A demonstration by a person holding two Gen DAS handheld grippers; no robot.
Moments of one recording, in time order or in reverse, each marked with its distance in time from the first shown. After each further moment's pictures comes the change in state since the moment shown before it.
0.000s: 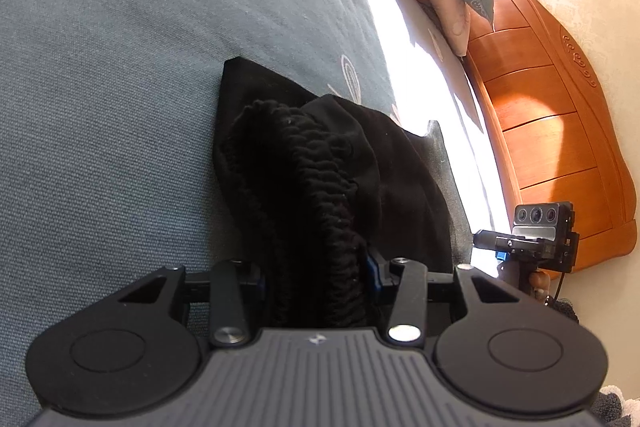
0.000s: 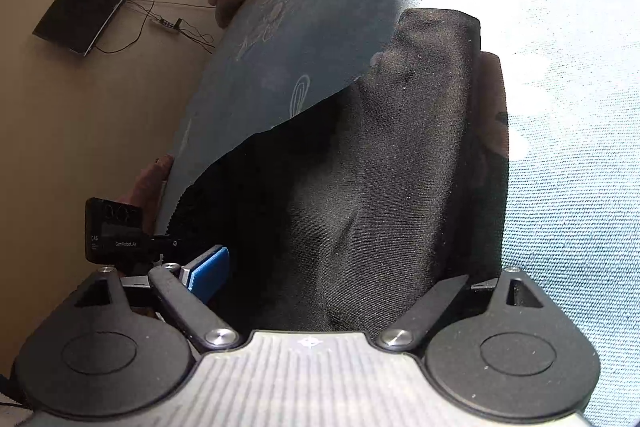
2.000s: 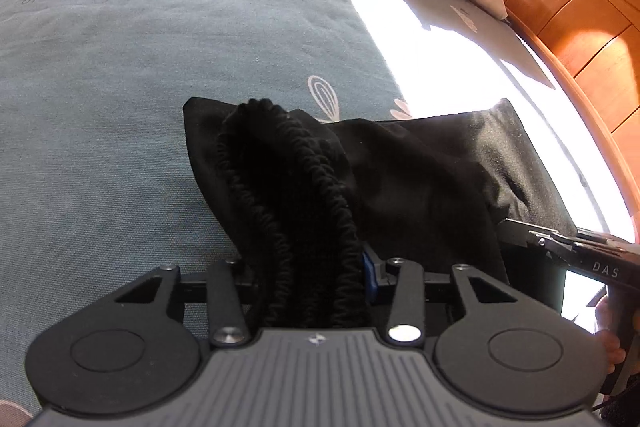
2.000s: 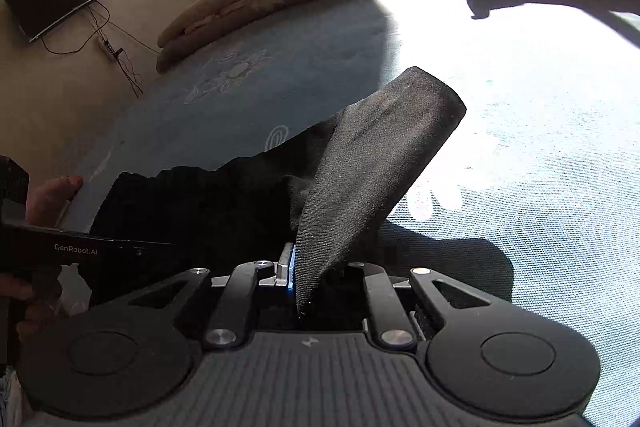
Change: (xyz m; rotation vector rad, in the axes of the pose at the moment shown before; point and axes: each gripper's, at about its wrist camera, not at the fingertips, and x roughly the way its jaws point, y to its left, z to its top) left arm 0.010 -0.121 -0.019 0.298 -0.108 0.376; right arm 0.008 0.092 -0.070 -0.226 -0.317 -0.400
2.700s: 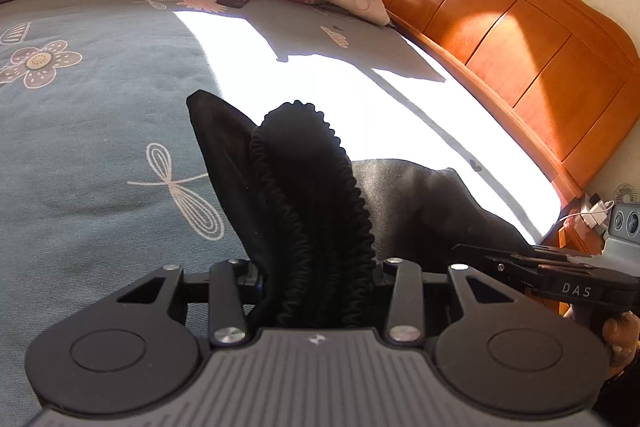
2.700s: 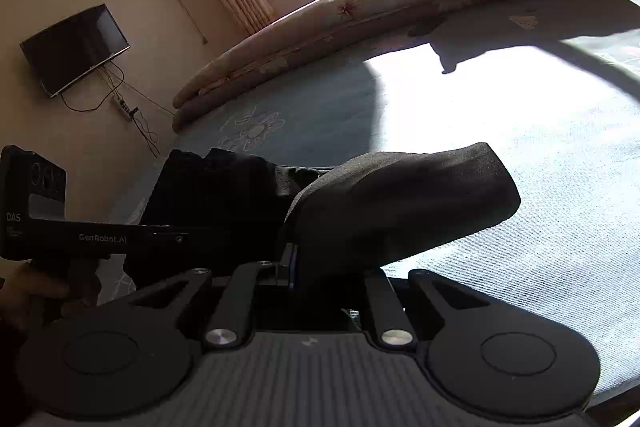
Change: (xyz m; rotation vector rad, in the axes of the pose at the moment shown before) left arm -0.032 -0.105 0.008 0.220 -0.080 -0.211; right arm -0.114 -0.004 -0.025 0.092 -0.180 0.015
